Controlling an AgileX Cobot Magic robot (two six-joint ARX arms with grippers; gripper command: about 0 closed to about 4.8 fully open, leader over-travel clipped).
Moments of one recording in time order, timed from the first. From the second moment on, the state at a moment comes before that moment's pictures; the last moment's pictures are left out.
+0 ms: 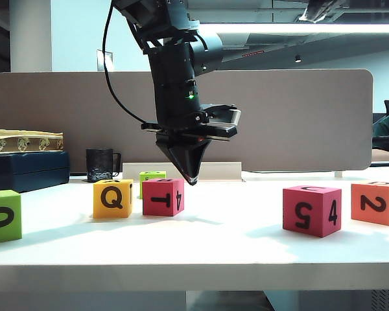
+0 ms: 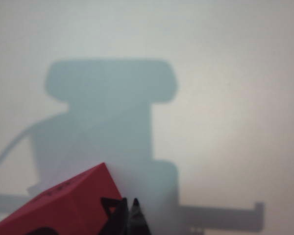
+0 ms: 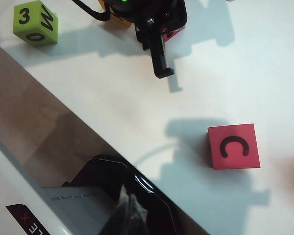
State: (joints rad) left arm -0.65 2.12 1.81 -0.83 -0.10 0.14; right arm 0.48 1.19 1.30 -1.03 -0.31 -0.05
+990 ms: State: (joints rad) left arm -0.63 2.14 1.81 -0.79 -0.29 0.05; right arm 0.48 1.19 1.30 -1.04 -0.31 -0.05
